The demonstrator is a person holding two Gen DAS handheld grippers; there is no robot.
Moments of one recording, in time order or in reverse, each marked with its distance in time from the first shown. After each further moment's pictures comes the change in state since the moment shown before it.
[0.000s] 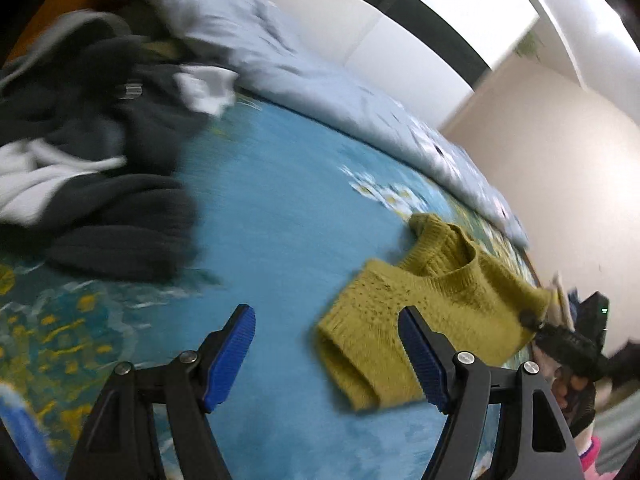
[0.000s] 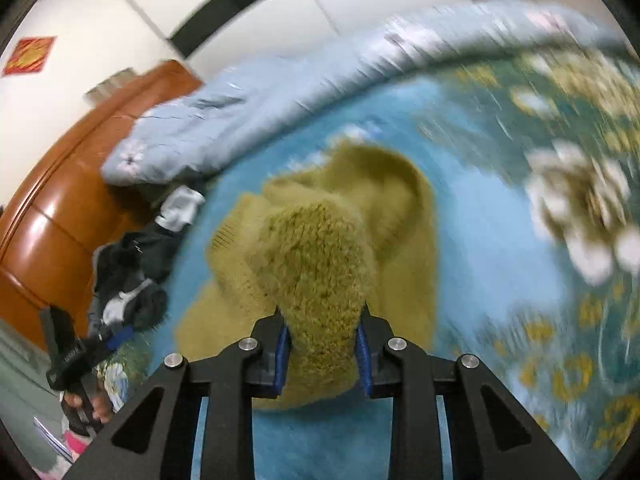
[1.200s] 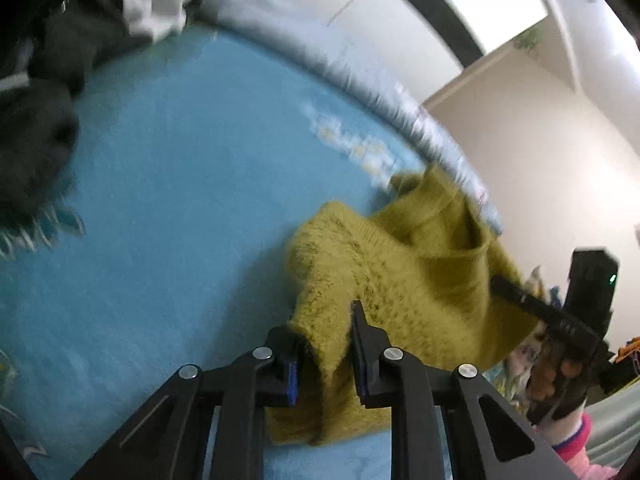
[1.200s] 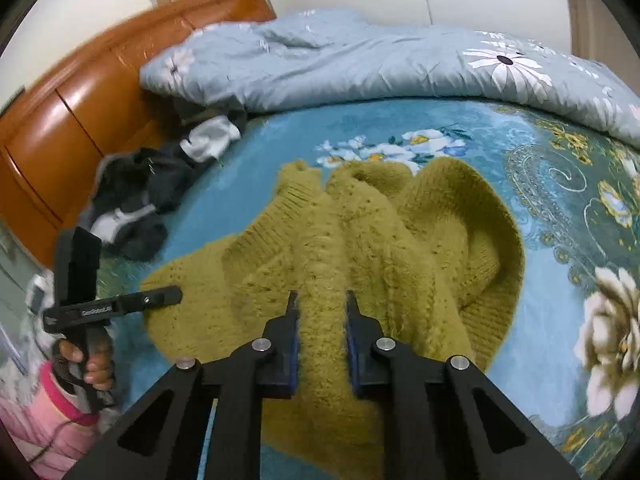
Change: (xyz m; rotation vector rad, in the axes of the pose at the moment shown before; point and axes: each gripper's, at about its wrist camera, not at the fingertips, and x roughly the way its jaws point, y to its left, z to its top) left arm 0.040 -0.012 -0.012 -0.111 0.003 -0.129; right arm 0.043 0.081 0.036 -0.397 0.096 0.040
